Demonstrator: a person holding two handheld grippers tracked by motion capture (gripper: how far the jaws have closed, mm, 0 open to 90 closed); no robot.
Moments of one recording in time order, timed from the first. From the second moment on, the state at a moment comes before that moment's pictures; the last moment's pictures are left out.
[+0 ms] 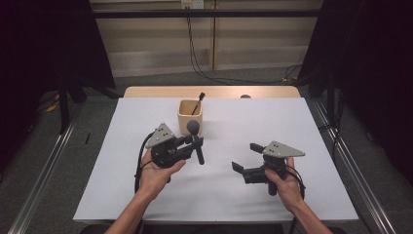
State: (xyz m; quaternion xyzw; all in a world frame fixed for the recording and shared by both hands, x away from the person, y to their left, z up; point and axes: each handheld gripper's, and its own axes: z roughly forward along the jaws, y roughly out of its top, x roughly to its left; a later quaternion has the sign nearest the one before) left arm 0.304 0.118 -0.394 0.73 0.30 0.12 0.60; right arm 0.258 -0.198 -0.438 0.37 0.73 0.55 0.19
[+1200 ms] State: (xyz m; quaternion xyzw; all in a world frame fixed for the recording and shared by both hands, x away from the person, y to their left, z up) left arm 0.330 0.166 -0.369 0.71 0.34 0.17 0.59; right arm 0.218 -0.279 -0.450 0.44 0.69 0.52 0.26
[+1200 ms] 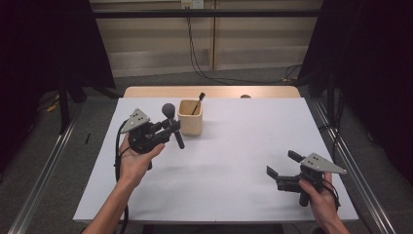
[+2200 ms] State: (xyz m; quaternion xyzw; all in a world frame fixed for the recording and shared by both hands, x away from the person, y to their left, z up) left arm 0.376 0.163 -0.337 0.71 0.33 0.20 0.58; right arm 0.210 -0.288 -0.458 0.46 0.66 0.52 0.28
